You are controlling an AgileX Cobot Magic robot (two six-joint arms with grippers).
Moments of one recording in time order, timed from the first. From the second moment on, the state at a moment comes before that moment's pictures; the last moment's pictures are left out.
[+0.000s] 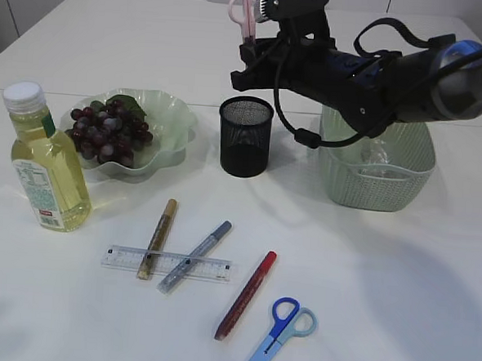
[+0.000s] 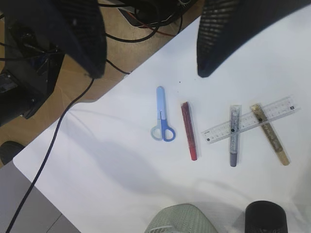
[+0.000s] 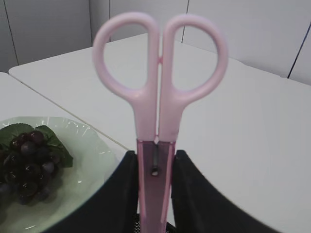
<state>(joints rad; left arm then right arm) -0.18 0.67 -0.80 -0.72 1.11 0.43 0.39 2.10 -1.45 -0.31 -0.40 0.10</state>
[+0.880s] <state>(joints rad) -0.18 0.66 -0.80 -0.72 1.11 0.43 0.39 2.19 -1.44 -0.31 -0.48 0.10</state>
